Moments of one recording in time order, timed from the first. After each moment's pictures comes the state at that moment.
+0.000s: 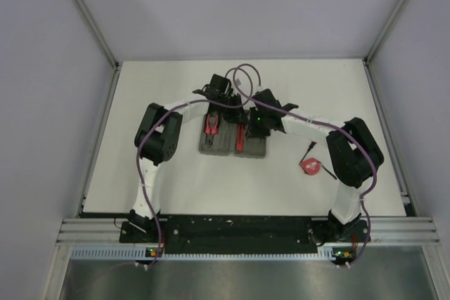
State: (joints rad) left arm -0.47 2.20 1.60 -0.28 0.56 -0.56; right arm 0.61 1.82 1.22 -0.36 -0.07 0.69
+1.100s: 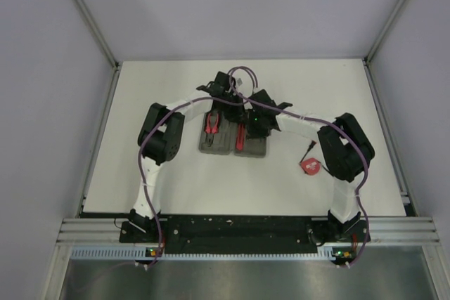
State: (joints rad) left arm -0.49 2.23 1.69 -0.40 0.46 -0.56; right arm 0.62 1.91 1.28 -0.38 -0.03 0.68
